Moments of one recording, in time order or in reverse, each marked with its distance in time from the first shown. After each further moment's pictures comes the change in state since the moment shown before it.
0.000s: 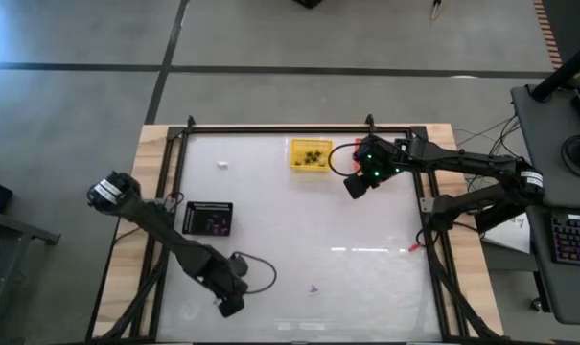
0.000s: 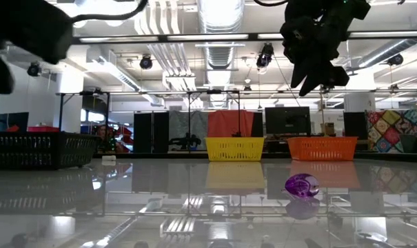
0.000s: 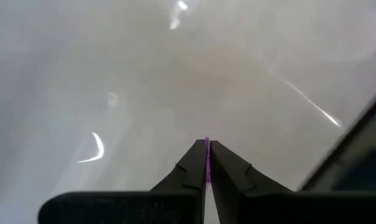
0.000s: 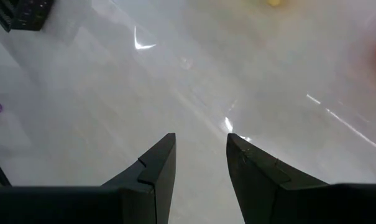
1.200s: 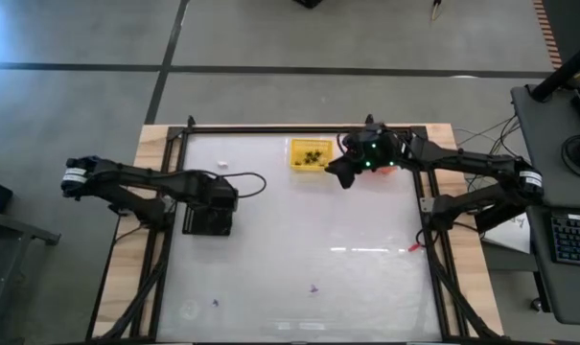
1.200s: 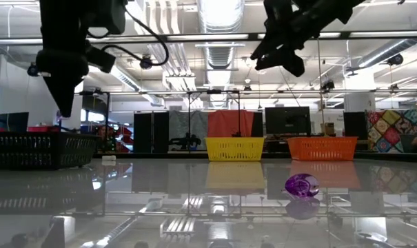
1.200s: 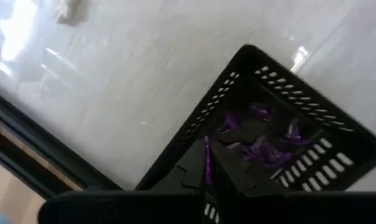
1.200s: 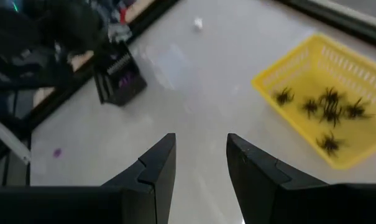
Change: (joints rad) left arm 0.615 -0.385 -0.148 -0.484 -0.391 0.598; right arm -0.019 0.009 -0.001 0.444 -0.001 -0.197
